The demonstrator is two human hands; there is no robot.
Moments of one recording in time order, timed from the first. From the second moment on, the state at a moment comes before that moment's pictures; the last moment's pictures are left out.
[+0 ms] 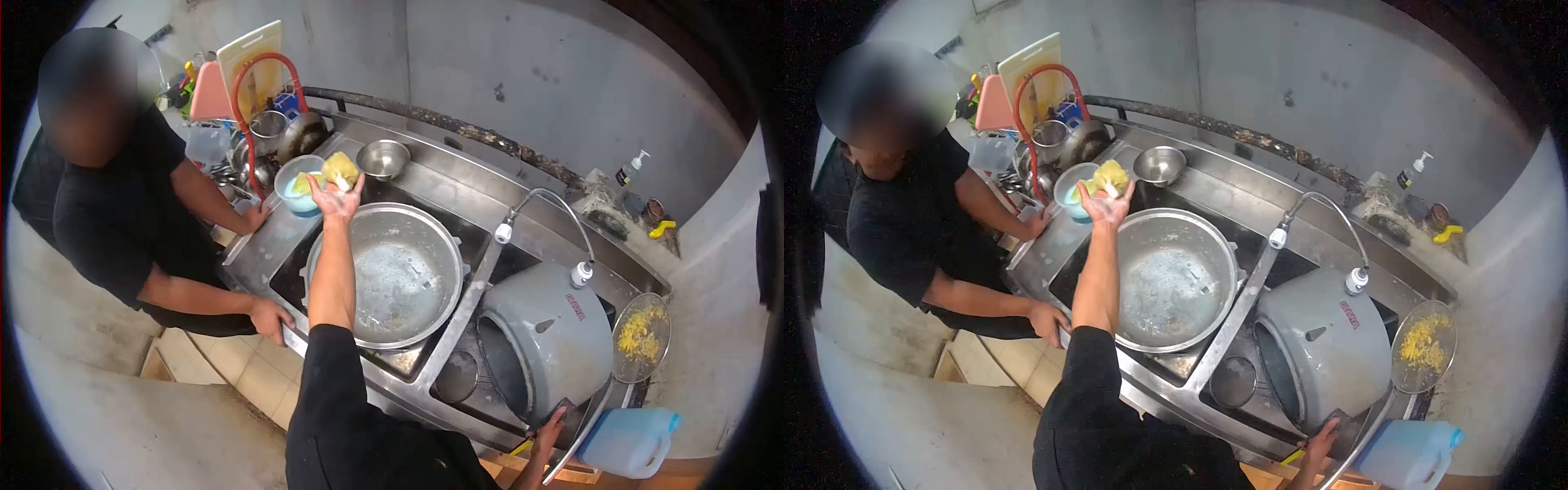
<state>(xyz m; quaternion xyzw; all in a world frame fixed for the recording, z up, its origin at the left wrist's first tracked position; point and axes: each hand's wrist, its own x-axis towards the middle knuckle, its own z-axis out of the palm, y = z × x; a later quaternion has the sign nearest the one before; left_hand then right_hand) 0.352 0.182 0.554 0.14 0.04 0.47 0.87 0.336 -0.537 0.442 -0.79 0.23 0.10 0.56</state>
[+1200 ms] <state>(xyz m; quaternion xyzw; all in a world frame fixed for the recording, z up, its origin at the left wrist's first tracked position) 0.559 -0.252 0.522 0.95 0.01 -0.09 0.30 0.336 -0.506 0.467 -0.82 0.30 0.05 0.49</state>
